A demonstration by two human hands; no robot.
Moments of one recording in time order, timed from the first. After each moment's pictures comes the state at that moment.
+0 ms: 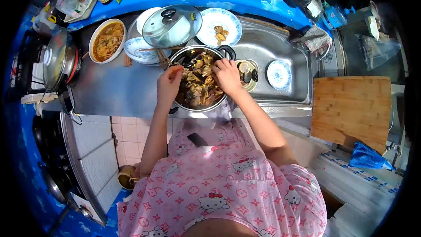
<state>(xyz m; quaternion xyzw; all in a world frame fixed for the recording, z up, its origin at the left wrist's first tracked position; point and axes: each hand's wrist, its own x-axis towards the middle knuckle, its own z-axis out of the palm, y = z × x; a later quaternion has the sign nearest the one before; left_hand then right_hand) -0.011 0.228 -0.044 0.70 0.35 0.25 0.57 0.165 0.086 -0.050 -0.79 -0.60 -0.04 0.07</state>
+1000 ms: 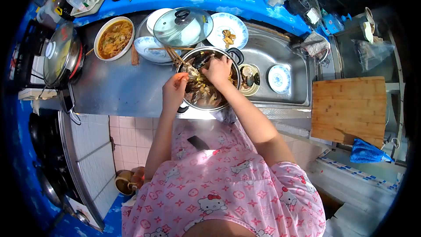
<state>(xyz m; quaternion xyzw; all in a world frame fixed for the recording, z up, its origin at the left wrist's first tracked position) -0.047 0.227 -0.049 0.66 0.33 0.26 0.62 0.121 0.160 -0.057 -0.91 -0.40 0.04 0.09</state>
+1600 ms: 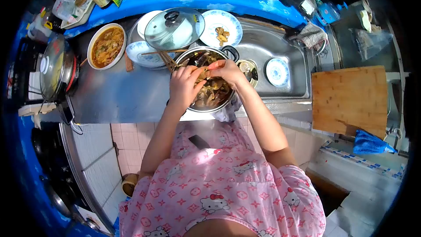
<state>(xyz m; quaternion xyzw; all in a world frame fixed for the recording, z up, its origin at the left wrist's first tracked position) -0.008 0.224 -0.006 0.92 0.14 0.25 0.27 0.147 0.121 -0.006 -0.73 -0.18 0.45 0.49</state>
